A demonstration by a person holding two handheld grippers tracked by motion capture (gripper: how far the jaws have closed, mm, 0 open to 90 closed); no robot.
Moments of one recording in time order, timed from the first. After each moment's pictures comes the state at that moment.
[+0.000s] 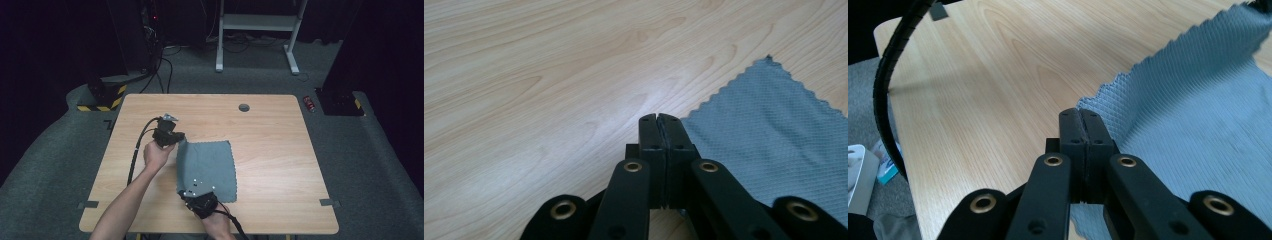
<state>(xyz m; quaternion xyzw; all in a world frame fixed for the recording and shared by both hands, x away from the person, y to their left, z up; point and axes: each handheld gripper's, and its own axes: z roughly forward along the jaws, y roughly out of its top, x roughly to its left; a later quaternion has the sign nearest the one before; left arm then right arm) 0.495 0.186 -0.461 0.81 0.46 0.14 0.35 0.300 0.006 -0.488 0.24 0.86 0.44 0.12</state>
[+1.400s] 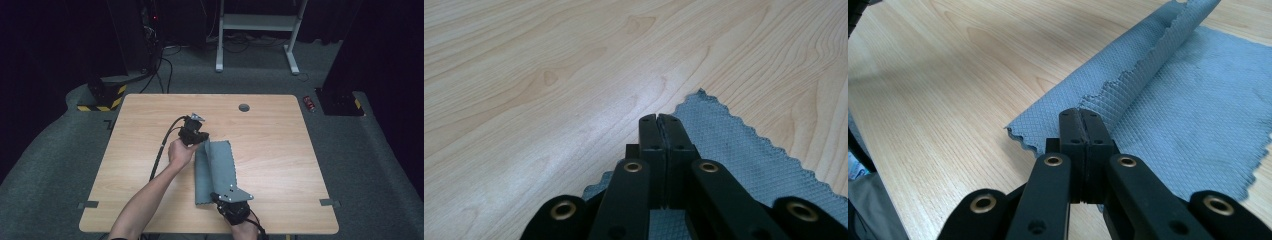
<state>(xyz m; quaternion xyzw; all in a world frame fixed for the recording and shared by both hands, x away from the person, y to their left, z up) 0.511 0.110 -0.465 0.83 0.41 0.11 0.36 0.286 -0.079 -0.497 0.32 0.83 0.43 0.15</state>
